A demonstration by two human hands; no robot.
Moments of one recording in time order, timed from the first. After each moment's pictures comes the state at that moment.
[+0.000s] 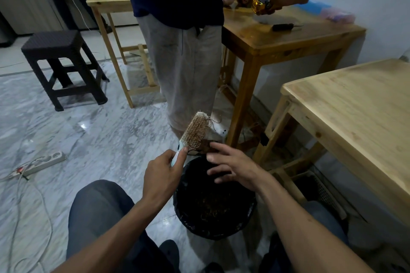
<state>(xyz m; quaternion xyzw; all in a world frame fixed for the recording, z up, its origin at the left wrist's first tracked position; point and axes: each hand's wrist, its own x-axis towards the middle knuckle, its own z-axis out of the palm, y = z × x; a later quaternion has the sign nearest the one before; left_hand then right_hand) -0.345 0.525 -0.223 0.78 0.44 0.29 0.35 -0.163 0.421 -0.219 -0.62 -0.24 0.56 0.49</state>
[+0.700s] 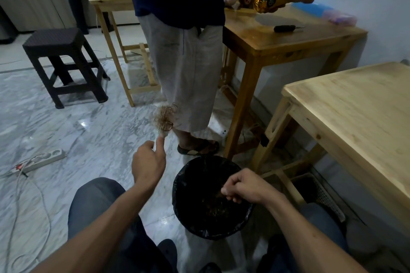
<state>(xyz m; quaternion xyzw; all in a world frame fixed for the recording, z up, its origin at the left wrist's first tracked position) -0.342 0.569 -0.235 0.70 0.57 0.30 0.32 -0.149 0.382 -0.258 -0.74 -0.35 0.49 0.30</state>
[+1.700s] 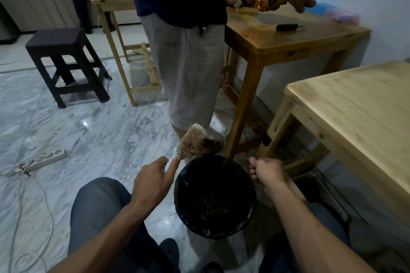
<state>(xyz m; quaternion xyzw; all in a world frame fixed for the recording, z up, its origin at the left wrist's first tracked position) -0.376 0.543 -0.252 0.84 0.43 0.23 0.26 -0.122 0.394 -0.270 -0.80 0.02 0.30 0.51</state>
